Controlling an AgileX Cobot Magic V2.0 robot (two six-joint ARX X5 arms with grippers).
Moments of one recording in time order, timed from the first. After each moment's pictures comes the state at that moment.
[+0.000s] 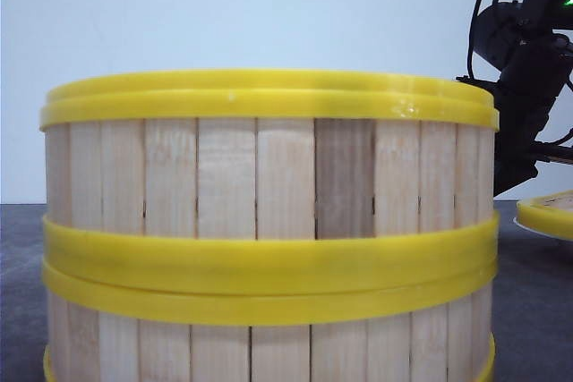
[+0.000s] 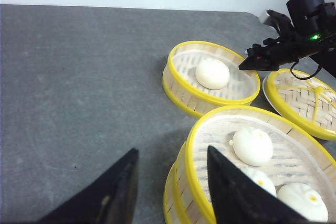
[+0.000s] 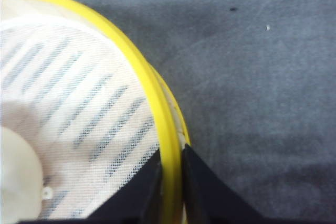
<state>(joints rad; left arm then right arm) -0.58 0.38 0.78 -0.73 -0.03 -0.25 0.14 1.82 1.20 -0.26 -0.07 0.29</state>
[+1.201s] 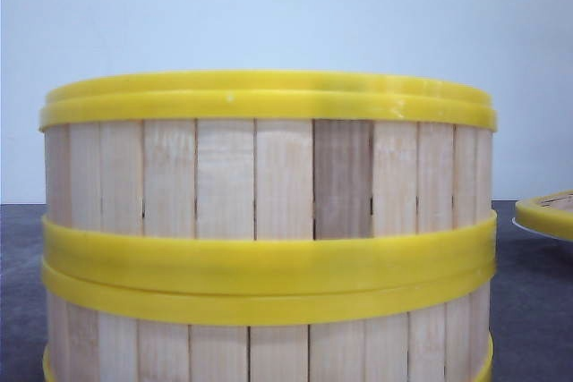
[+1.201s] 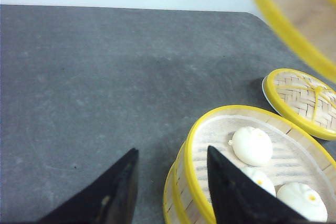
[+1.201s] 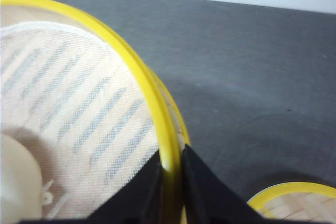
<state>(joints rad) -0.58 0.38 0.78 -0.73 -0.03 -0.25 0.24 1.16 1.44 -0.85 -0.26 0.09</state>
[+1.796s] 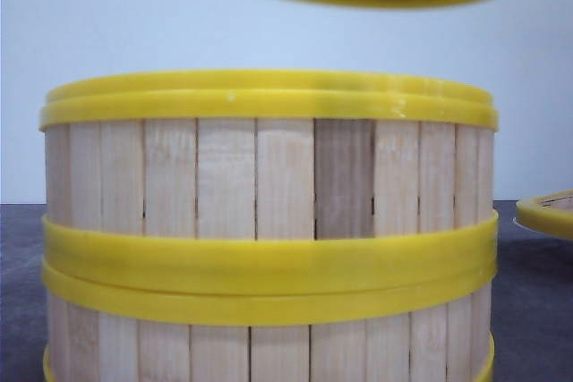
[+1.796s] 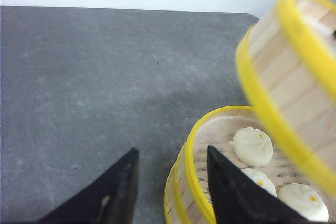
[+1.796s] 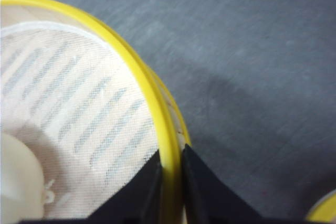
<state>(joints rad) -0.58 0.38 0.78 -0.73 -0.03 -0.25 0.49 1.14 1.24 -0.79 -0.29 0.06</state>
